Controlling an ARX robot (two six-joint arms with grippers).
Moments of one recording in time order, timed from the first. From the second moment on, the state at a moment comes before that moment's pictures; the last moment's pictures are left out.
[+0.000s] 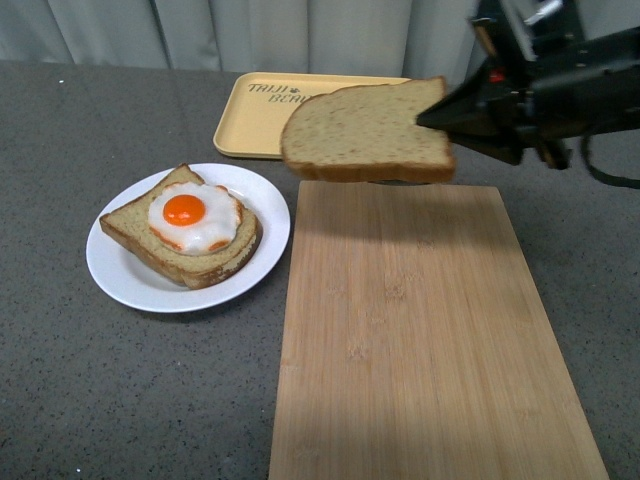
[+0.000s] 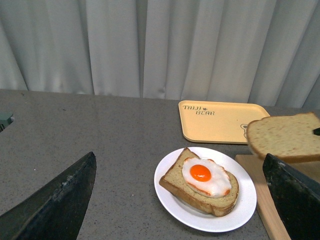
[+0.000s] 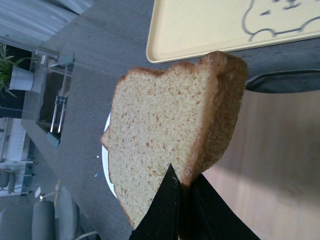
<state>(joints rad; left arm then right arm) 0.00 0.00 0.02 0.00 0.00 -0.01 0.20 2.06 1.12 0.27 -0.71 0.56</state>
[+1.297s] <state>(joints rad) 0.00 0.00 0.02 0.00 0.00 -0.01 0.51 2.42 1.49 0.18 -0.61 0.77</state>
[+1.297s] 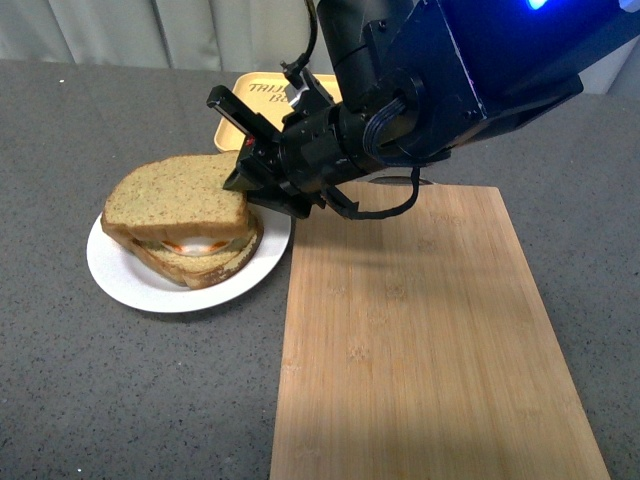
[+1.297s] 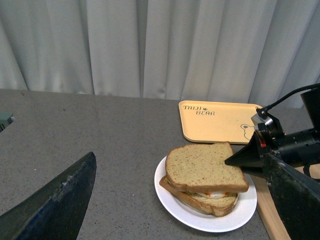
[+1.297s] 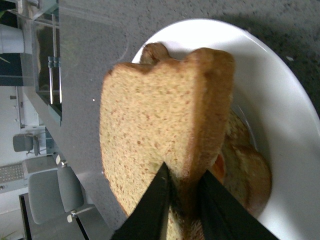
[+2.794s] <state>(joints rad) 0.00 0.00 0.02 0.00 0.00 -0.01 0.11 1.26 0.07 1.16 0.11 0.00</state>
